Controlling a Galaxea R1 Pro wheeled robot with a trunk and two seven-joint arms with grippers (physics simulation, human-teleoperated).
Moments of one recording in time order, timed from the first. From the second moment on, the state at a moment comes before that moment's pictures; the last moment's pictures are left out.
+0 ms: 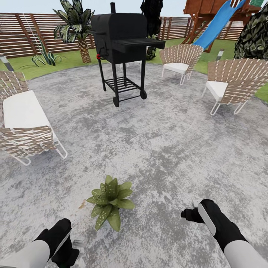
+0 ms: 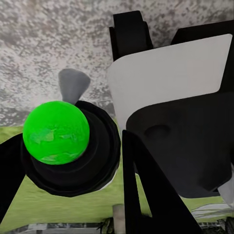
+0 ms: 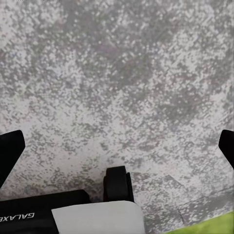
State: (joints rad) left arm -0.66 0.14 -0.16 -0.29 -0.23 1.00 -0.43; right arm -0.56 -0.17 0.07 -0.84 -0.36 0.91 -0.13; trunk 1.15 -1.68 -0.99
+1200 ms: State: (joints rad) left arm -0.72 0.14 -0.16 -0.29 -0.23 1.00 -0.43; right arm -0.56 -0.17 0.07 -0.84 -0.36 0.91 -0.13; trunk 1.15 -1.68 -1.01
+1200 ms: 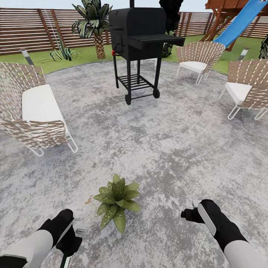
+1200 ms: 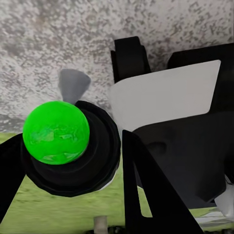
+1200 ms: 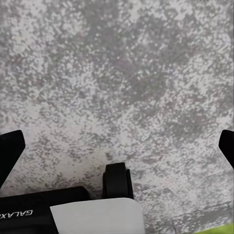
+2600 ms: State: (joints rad) left arm -0.72 0.14 -0.16 -0.29 -0.23 1.00 -0.43; right arm -0.56 -0.17 0.07 -0.84 -0.36 0.91 -0.13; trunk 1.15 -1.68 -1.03
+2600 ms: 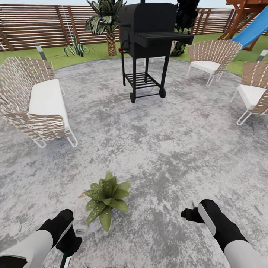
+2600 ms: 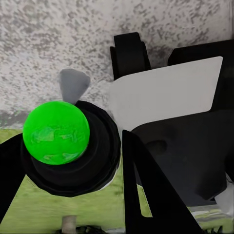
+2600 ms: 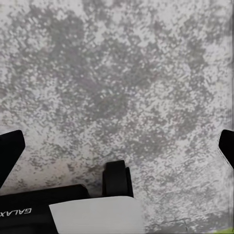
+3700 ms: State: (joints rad) left arm -0.75 0.12 -0.16 -0.35 -0.23 1.00 -0.43; right arm -0.56 -0.17 0.07 -0.84 -0.36 0.91 -0.13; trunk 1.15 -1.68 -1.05
